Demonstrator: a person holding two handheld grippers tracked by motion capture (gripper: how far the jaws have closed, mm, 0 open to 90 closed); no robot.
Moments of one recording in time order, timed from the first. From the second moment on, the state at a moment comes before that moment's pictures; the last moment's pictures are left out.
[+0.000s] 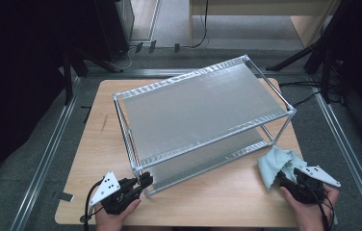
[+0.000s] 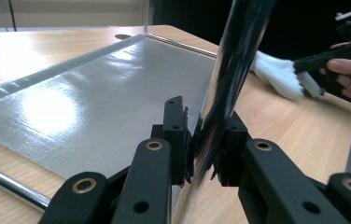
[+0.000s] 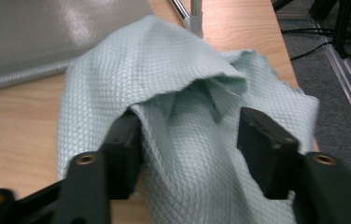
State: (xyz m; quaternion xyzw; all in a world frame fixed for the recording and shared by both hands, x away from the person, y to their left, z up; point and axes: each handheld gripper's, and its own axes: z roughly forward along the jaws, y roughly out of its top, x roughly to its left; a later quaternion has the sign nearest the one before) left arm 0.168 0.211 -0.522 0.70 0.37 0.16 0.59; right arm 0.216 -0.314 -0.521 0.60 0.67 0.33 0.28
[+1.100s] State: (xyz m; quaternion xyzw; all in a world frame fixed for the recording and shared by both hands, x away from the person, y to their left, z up) left arm 0.185 0.221 -0.522 0.69 0.39 0.17 0.58; right arm 0.325 -0.296 -0.478 0.61 0.62 0.39 0.31
